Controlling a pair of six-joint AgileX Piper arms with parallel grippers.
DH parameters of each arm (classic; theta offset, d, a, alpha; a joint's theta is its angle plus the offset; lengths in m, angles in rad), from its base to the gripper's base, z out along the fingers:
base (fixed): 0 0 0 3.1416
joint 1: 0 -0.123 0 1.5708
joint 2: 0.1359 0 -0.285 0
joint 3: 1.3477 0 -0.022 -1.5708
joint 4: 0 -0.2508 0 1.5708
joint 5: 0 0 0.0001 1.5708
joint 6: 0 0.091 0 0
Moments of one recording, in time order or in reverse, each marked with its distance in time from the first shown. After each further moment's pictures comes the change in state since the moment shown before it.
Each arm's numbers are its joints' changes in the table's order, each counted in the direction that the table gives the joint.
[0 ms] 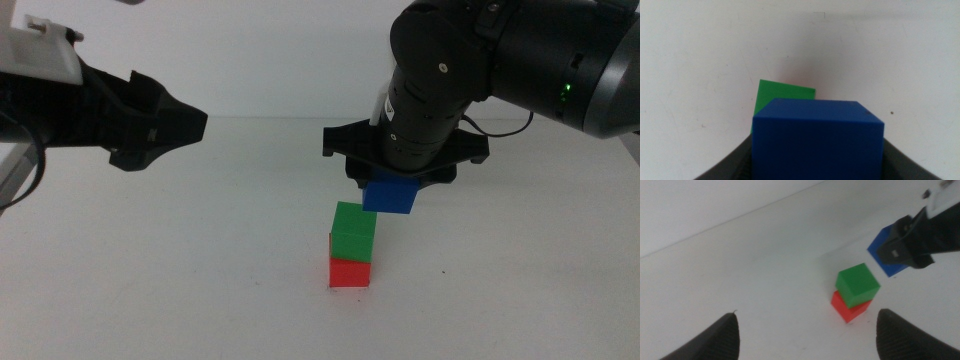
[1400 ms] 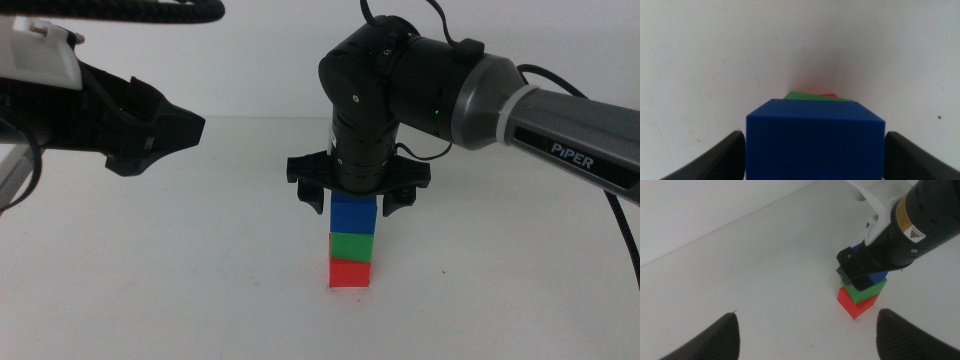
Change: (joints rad) left arm 0.000 0.000 0.000 -0.016 0.005 0.046; right arm 0.000 0.248 -0.175 -0.059 0.040 0.011
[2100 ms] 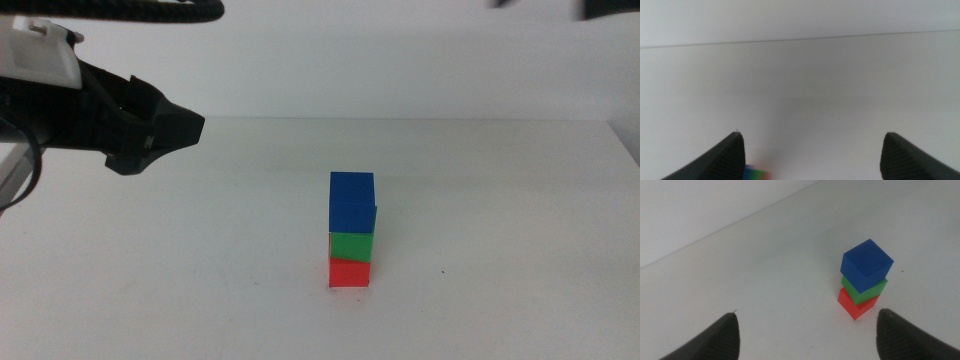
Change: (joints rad) left arm 0.000 0.000 0.000 0.000 -0.004 0.002; right arm 0.328 -0.514 -0.002 -0.036 -0.003 -0.395
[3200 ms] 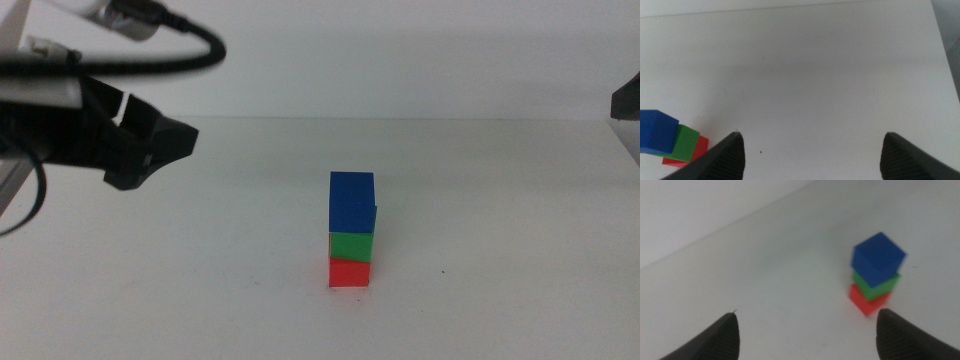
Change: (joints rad) left arm 0.000 -0.020 0.061 -0.029 -0.049 0.000; right arm 0.173 -0.435 0.616 -0.015 -0.221 -0.126
